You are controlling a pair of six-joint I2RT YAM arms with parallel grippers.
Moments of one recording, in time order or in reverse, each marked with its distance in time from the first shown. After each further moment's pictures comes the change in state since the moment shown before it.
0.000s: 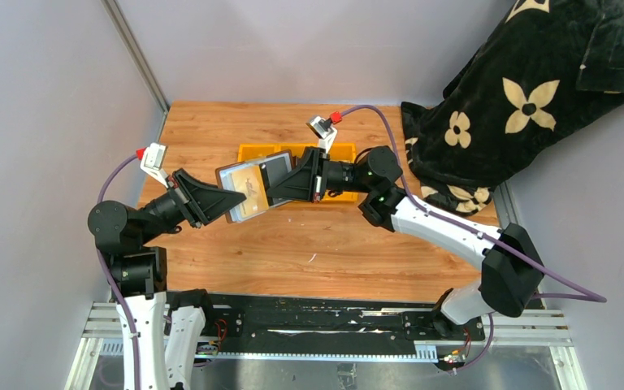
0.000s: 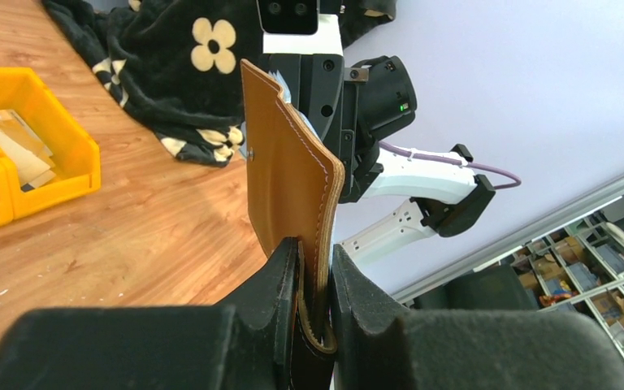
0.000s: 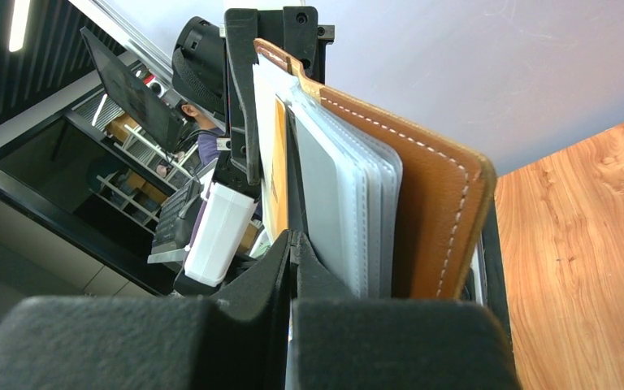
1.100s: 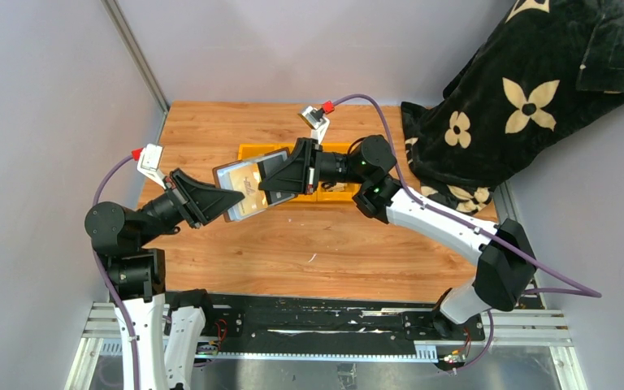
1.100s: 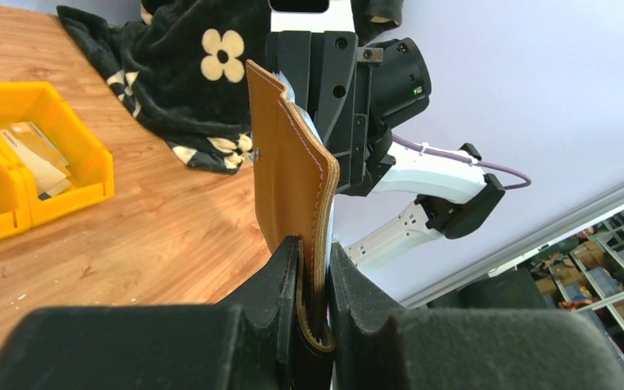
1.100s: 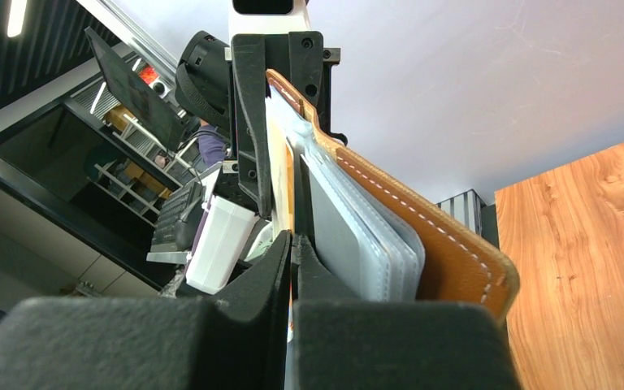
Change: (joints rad) left arm 0.001 -0.005 0.020 -0.038 -0.012 0.044; right arm 0.018 0.049 0.127 -0.075 -0.018 -0.025
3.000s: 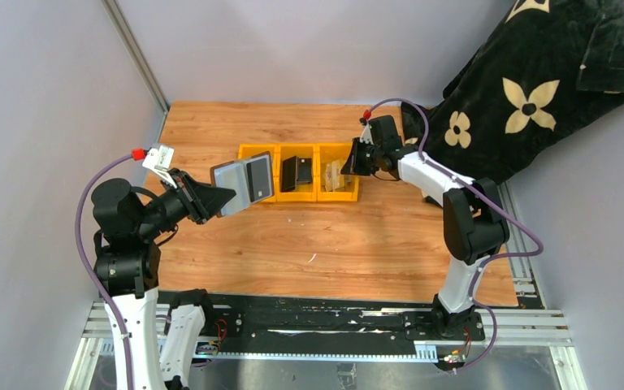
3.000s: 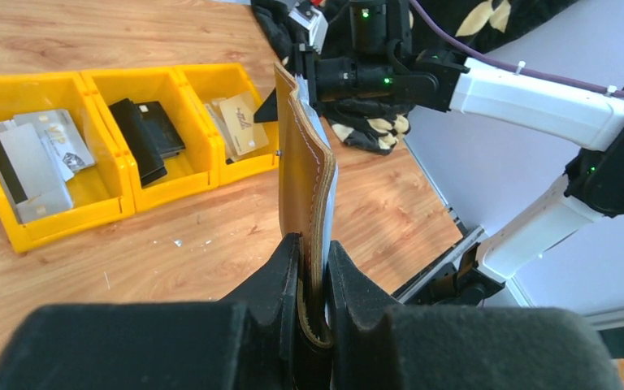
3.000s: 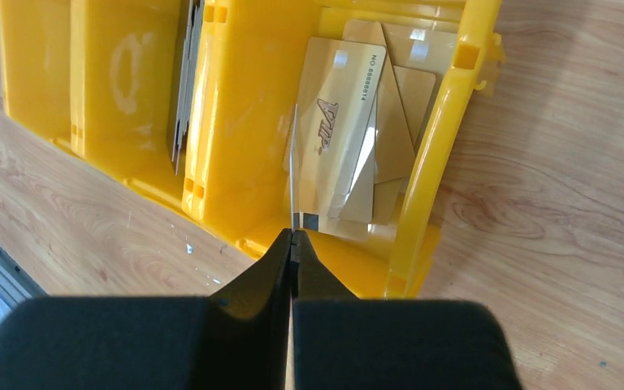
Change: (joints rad) left arm -0.002 0.077 0.161 -0.569 -0.245 0.640; right arm -0.472 0.308 0.101 -0.962 0.460 -0.643
